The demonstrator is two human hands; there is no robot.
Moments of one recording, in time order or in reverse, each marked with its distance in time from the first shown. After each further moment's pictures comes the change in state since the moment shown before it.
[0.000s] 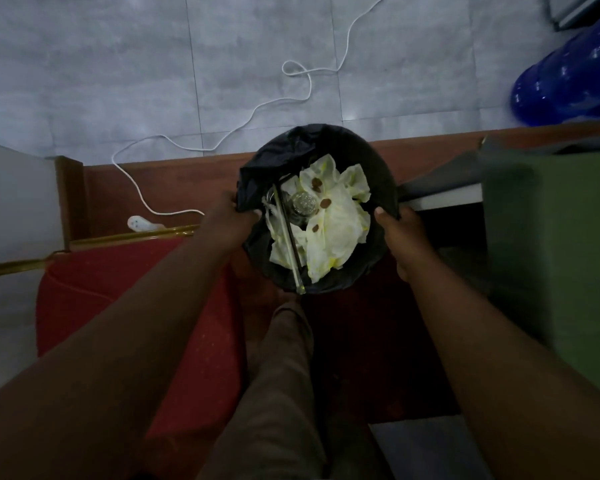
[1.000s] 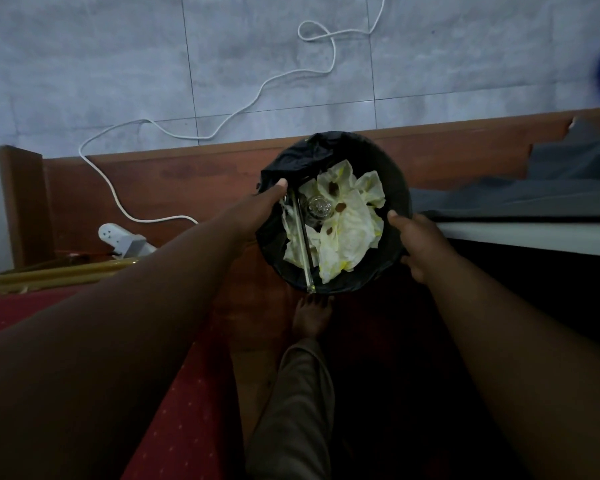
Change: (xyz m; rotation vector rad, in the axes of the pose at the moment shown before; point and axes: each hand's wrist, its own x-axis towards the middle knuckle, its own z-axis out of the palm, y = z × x) left_hand 0.201 -0.080 0.066 -0.200 -0.285 -0.254; right_hand 0.207 0.081 0.095 0.058 -0.050 0.197
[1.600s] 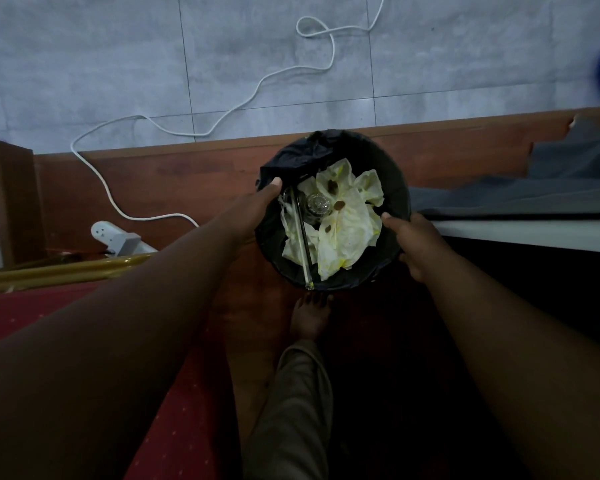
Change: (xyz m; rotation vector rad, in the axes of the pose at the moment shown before) left_hand 0.009 -0.011 0.001 -0.060 0.006 0.042; right_hand 0.007 0.005 0.004 -0.025 -0.043 -0.054
